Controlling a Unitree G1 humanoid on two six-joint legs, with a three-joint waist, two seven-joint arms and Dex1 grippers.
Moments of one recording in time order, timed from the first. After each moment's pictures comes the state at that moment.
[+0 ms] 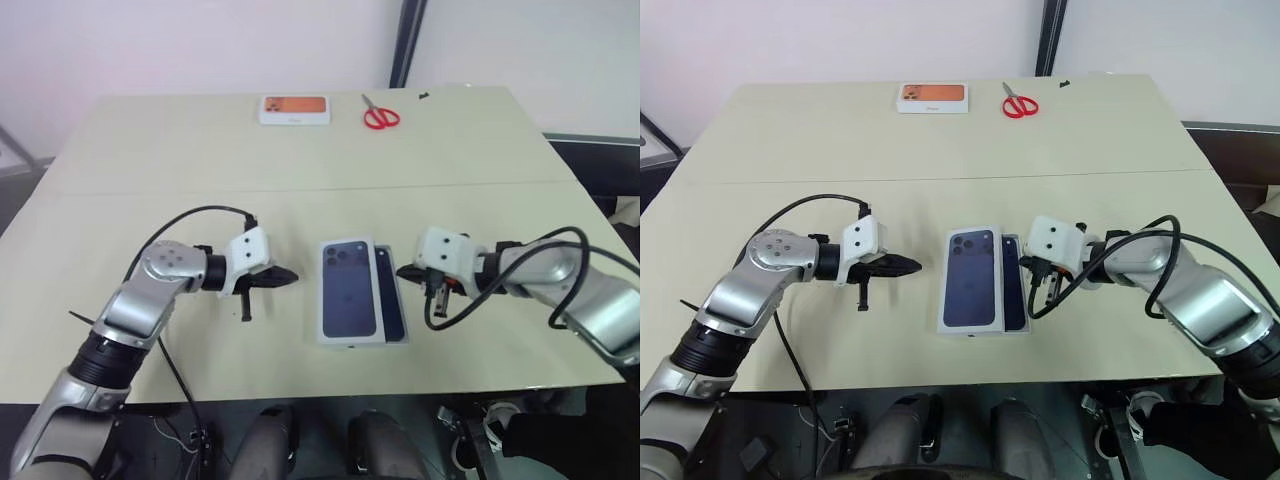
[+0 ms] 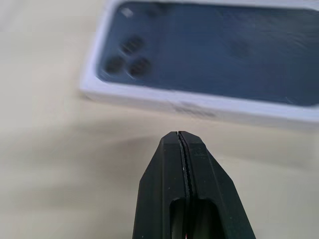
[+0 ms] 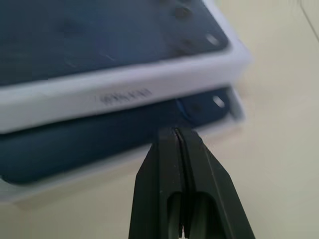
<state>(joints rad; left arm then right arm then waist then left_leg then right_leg) -0.48 0.69 -0.24 -0.11 -0.22 0.38 -1.16 -0.47 -1.09 0.34 -0.44 0.38 0.62 0.78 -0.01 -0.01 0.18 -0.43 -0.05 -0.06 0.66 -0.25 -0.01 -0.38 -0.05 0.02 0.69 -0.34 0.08</state>
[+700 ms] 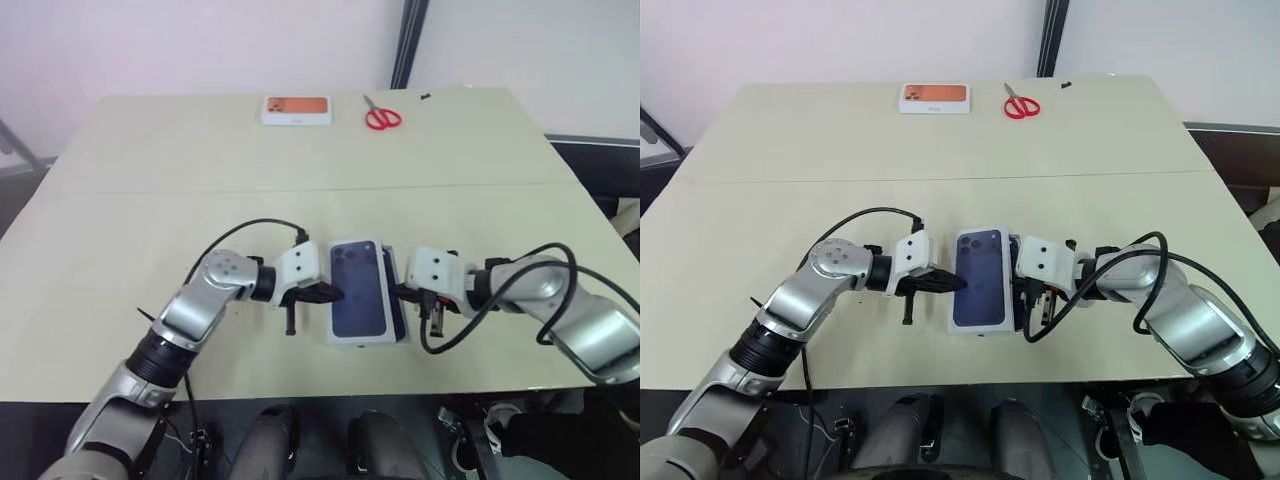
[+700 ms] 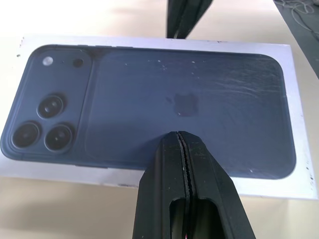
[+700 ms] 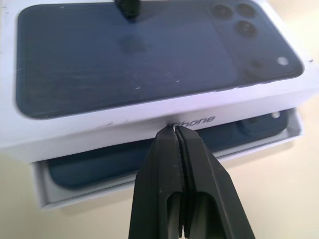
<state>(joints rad) -0.53 0.48 -0.36 -0.09 -0.17 0.40 -1.10 -0.38 -1.02 0.28 -0.49 0.26 0.67 0.89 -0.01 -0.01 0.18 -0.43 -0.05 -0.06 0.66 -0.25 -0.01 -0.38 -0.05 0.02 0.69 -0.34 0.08</state>
